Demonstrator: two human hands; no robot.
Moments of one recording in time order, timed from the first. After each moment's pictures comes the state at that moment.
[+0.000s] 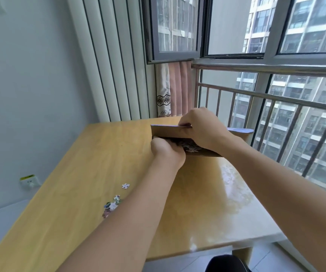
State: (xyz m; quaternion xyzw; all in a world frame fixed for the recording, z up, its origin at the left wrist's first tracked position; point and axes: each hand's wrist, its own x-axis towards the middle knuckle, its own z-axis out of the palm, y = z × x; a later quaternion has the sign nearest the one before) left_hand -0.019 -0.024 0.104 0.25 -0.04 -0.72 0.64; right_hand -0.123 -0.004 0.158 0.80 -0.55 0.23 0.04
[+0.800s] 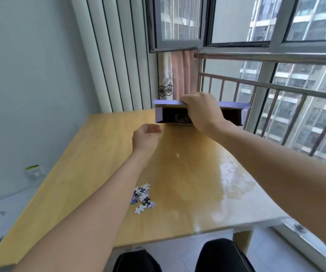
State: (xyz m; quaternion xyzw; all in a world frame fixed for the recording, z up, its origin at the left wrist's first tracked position) left_hand 0.066 -0.041 0.058 0.55 -0.49 -0.39 0.56; right_hand -0.109 -0.031 0.146 0.77 -0.53 0.29 0.19
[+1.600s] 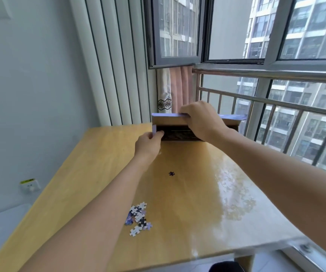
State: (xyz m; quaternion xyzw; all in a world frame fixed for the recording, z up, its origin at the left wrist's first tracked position) left_hand 0.053 -0.071 0.079 0.56 -0.53 -0.38 0.51; right_hand -0.124 -0.045 0.167 0.80 -0.51 0.29 0.15
